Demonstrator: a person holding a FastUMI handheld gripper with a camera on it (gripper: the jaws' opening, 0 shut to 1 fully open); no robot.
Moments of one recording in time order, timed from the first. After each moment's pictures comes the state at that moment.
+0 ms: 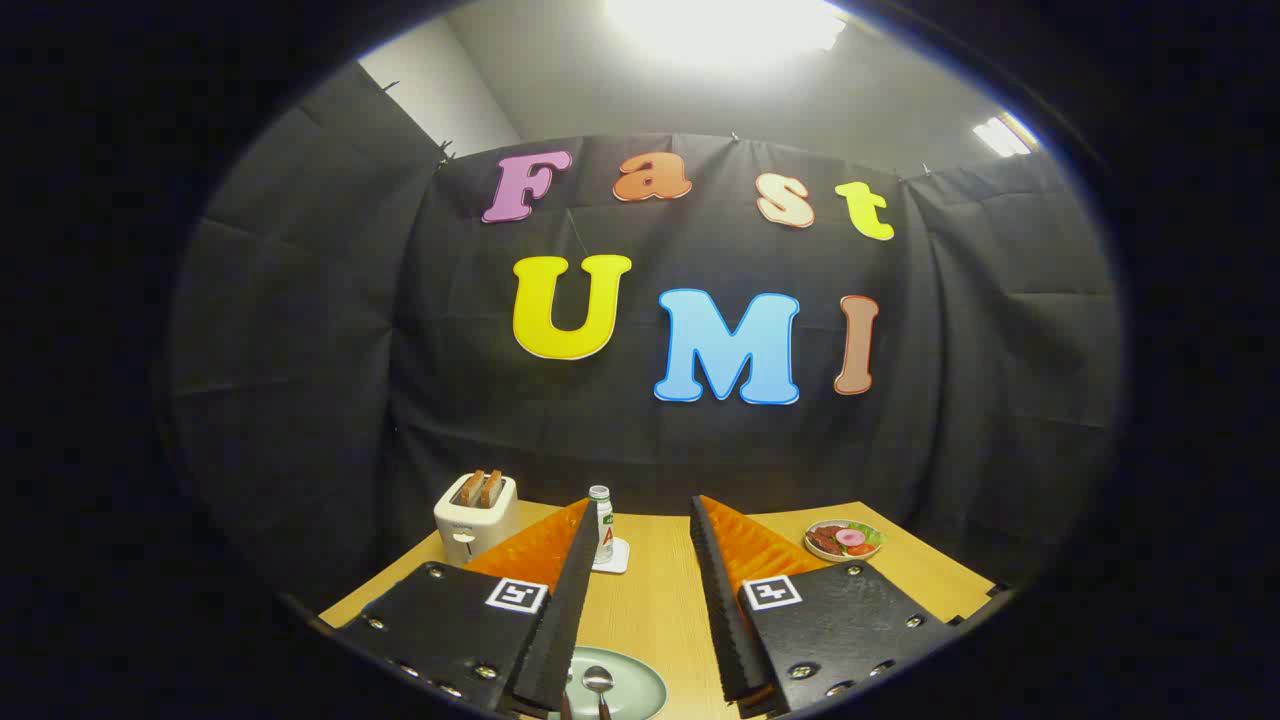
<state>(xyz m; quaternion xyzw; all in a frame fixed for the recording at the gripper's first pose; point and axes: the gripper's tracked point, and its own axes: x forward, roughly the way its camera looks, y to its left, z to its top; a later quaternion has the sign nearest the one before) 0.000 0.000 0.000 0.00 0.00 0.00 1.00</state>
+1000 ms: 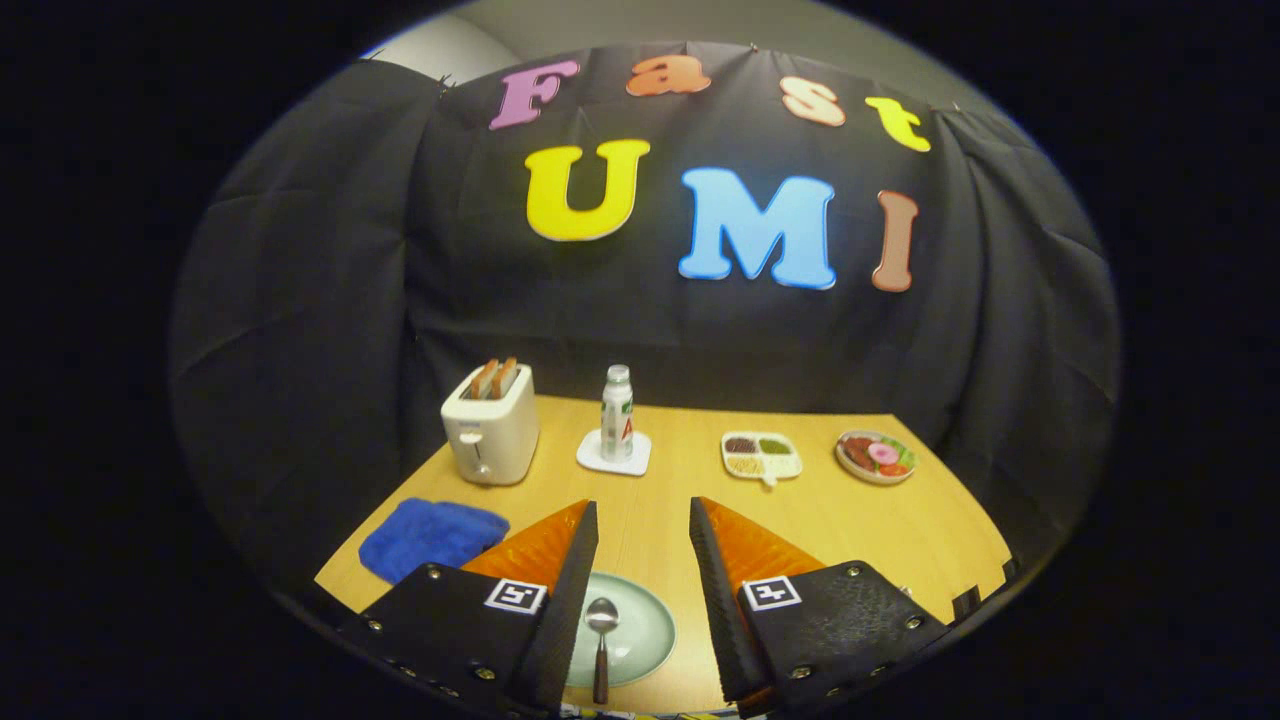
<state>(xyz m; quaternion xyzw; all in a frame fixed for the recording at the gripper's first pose) 0.015 0.013 -0.138 0.00 0.22 0.07 0.97</state>
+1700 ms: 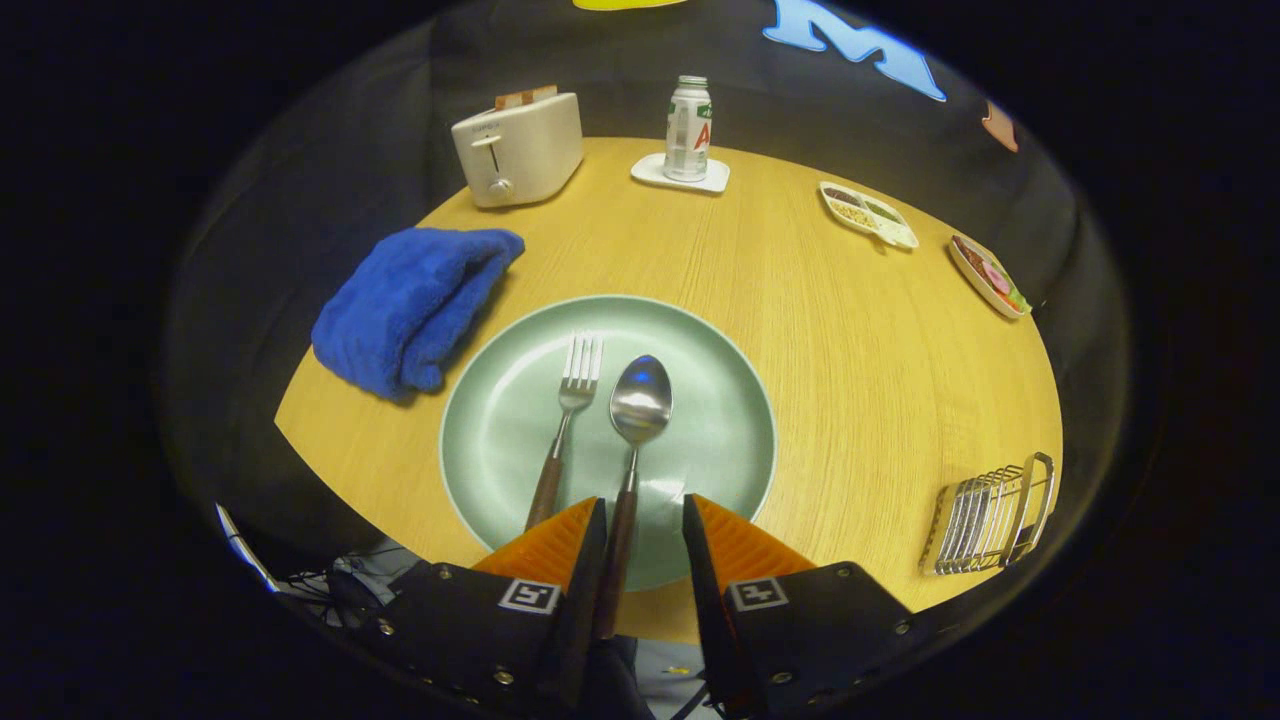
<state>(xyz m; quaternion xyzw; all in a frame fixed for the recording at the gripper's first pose) -0.045 0.037 -0.340 -0.05 0.50 0.14 0.85</state>
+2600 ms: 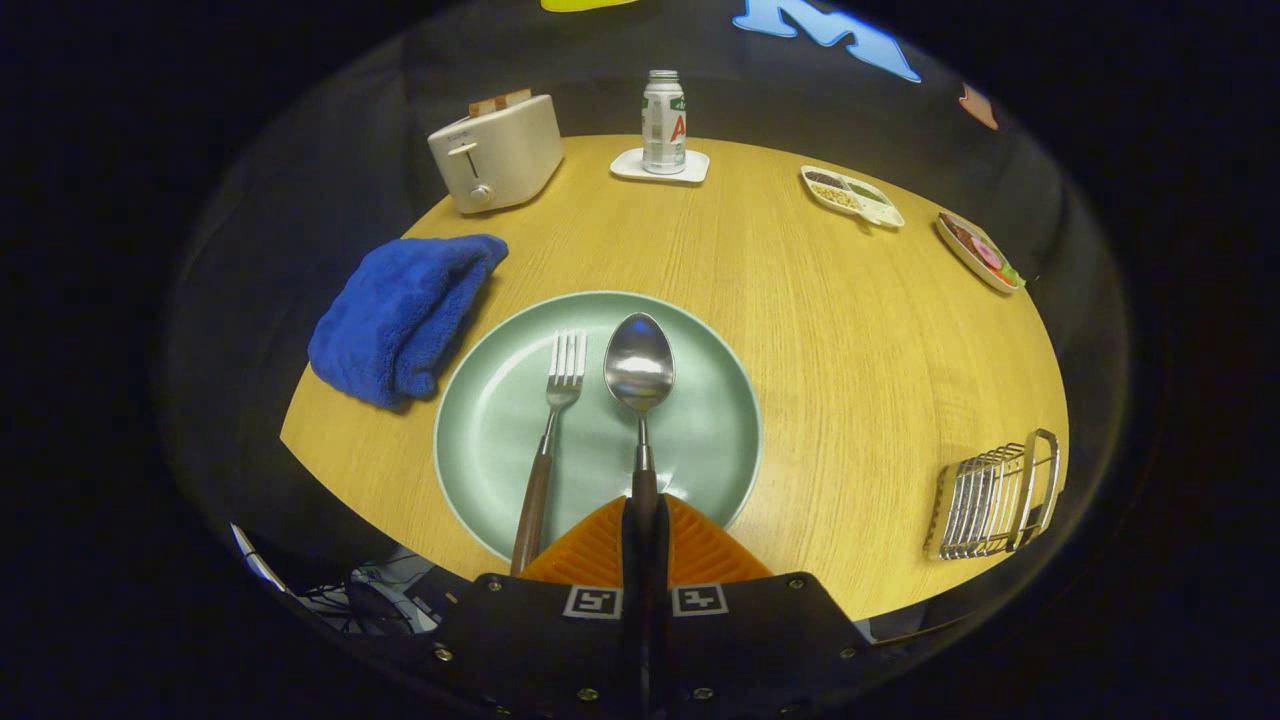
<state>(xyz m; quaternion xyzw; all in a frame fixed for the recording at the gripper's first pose) -0.038 0.020 -0.320 -0.01 0.49 0.12 0.86</state>
